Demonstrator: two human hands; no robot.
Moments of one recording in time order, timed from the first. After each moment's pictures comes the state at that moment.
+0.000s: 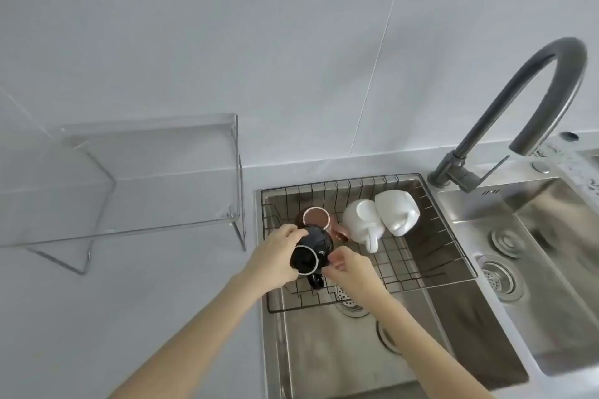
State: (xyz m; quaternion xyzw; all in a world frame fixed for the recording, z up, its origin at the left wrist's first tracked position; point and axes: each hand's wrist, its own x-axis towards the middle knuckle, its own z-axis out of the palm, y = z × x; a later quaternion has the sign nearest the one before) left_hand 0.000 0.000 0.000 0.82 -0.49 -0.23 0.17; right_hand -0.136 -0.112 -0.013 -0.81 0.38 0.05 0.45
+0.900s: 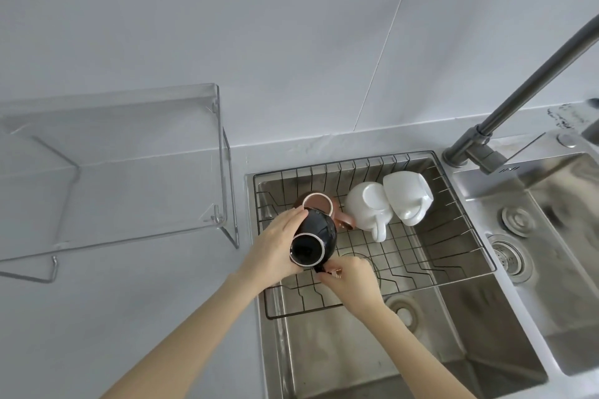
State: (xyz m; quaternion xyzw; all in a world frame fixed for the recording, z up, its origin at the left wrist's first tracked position) left_hand 0.020 -0.016 -0.043 0.79 -0.50 -0.21 0.27; right_hand -0.123 -0.107 -0.047 -0.83 0.39 0.05 0.39
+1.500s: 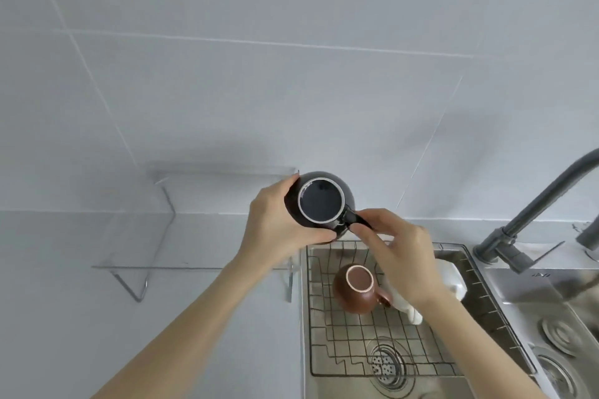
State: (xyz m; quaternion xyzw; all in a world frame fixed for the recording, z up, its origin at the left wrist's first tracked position) left_hand 0.066 0.038 0.159 0.78 -0.35 -0.01 0.52; right_hand -0.063 -0.094 0.151 -0.87 0.21 -0.27 0.36
